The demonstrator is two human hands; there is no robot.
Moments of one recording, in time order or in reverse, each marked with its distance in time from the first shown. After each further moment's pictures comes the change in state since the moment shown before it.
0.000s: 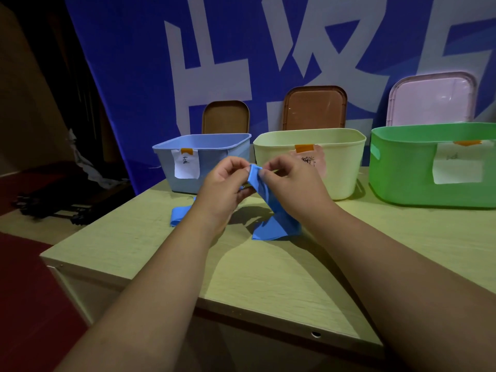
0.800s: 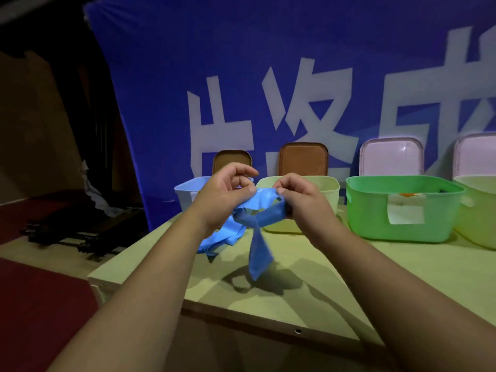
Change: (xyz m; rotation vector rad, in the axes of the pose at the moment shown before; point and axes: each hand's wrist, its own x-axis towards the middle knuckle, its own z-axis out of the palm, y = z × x) left_hand -0.042 0.127 -0.005 0.301 -0.195 0.225; right_hand -0.034 -0.090 -0.069 0.475 -0.075 0.036
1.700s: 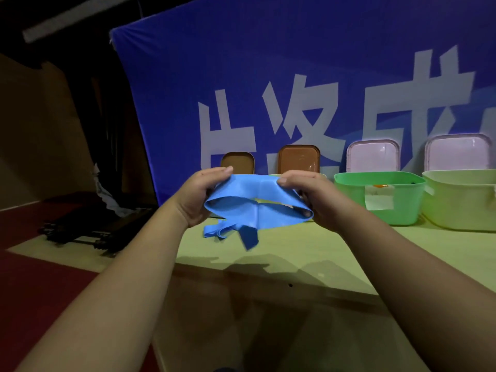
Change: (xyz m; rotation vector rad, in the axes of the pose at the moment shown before) left_hand -0.076 0.079 -0.034 -0.297 -0.089 -0.214; right_hand -0.072 -0.082 -0.026 0.104 -0.294 0.095
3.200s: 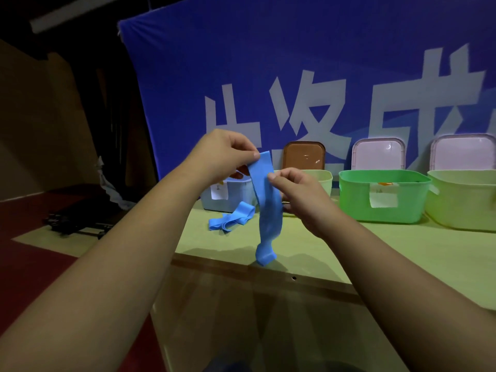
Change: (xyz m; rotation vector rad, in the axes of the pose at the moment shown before) left_hand -0.003 0.069 0.038 0.730 0.247 0.093; right_hand 0.008 0.017 0.043 -0.116 0.274 0.006
